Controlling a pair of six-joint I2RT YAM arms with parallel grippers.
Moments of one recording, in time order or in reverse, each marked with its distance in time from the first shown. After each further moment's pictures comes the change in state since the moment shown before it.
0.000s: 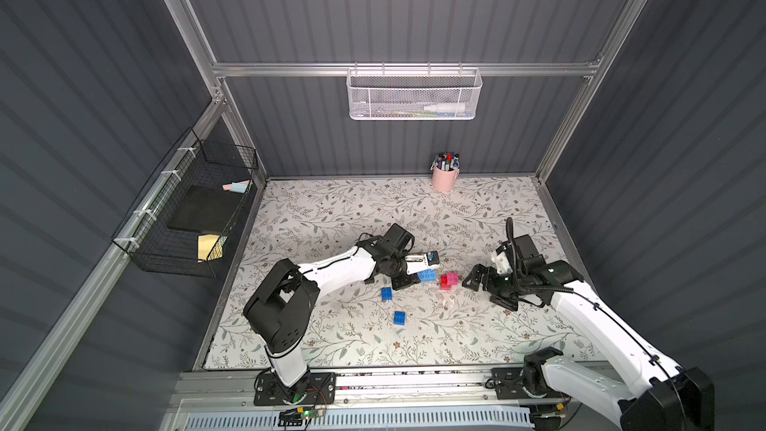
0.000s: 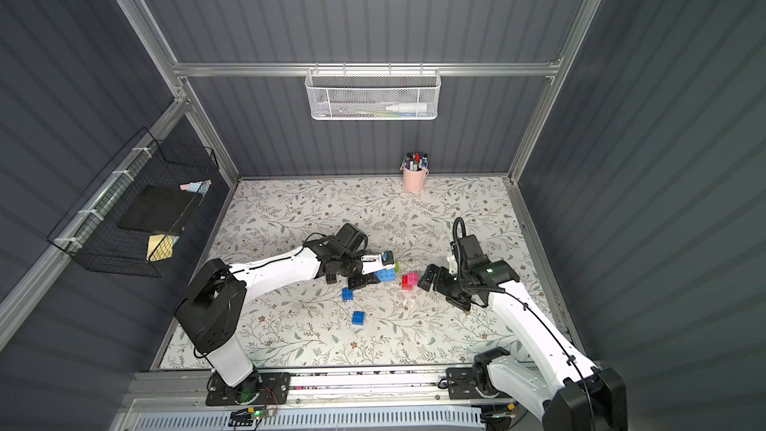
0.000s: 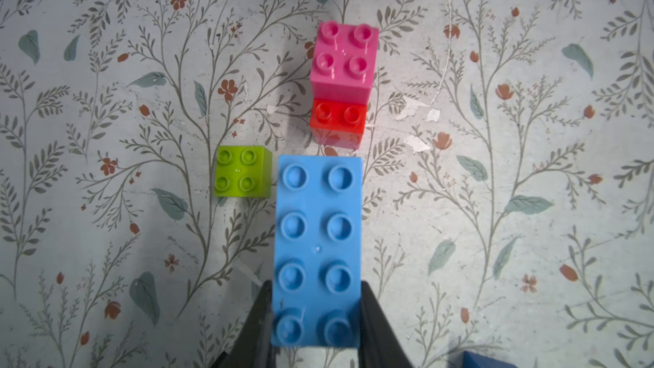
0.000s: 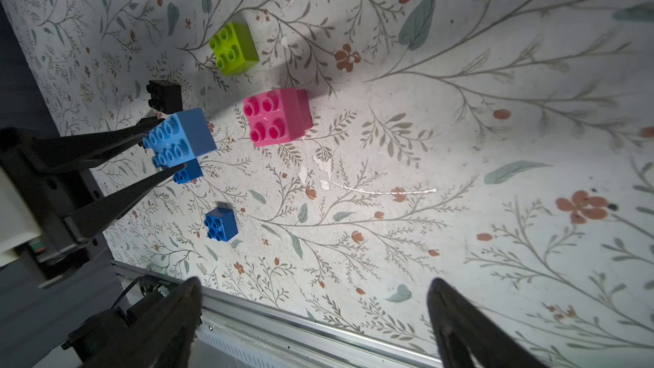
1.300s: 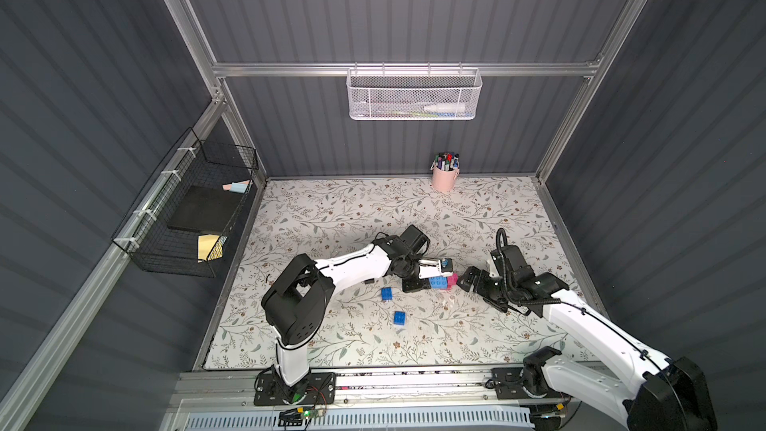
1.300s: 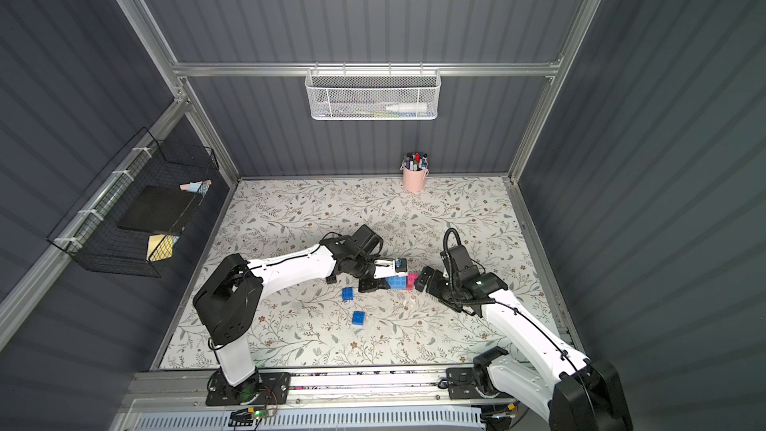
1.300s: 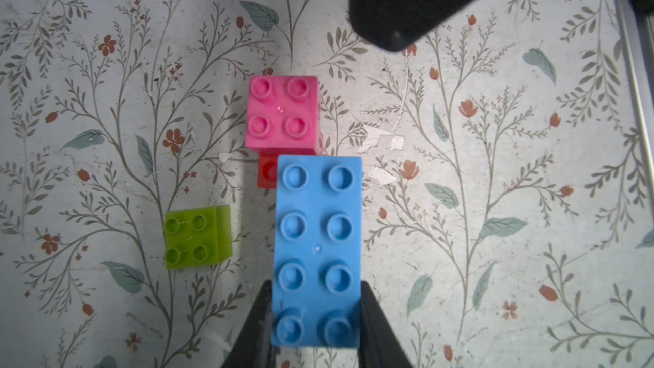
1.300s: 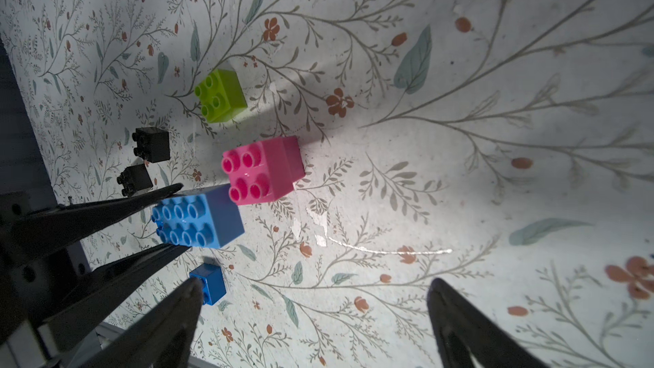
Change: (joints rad) left arm -0.058 0.101 0.112 -0.067 0.012 0.056; right arm 0.079 -0.008 -0.148 0.266 0.128 0.125
